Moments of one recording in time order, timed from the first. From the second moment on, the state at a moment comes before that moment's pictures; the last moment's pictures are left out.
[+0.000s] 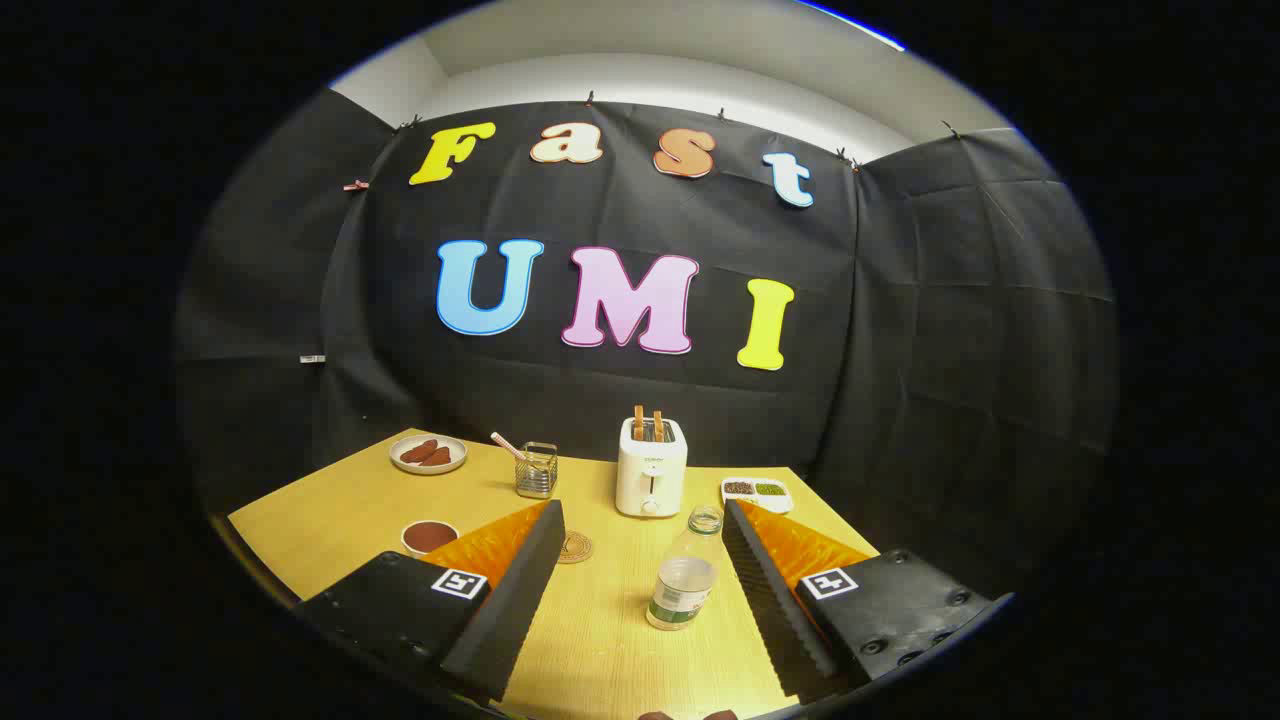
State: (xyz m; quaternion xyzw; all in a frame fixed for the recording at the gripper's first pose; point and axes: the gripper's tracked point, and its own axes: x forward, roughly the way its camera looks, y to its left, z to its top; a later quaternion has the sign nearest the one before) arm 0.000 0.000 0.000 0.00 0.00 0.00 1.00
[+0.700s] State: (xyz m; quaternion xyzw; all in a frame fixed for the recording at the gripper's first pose) arm 0.022 -0.007 -0.003 0.00 0.00 -0.03 1.00
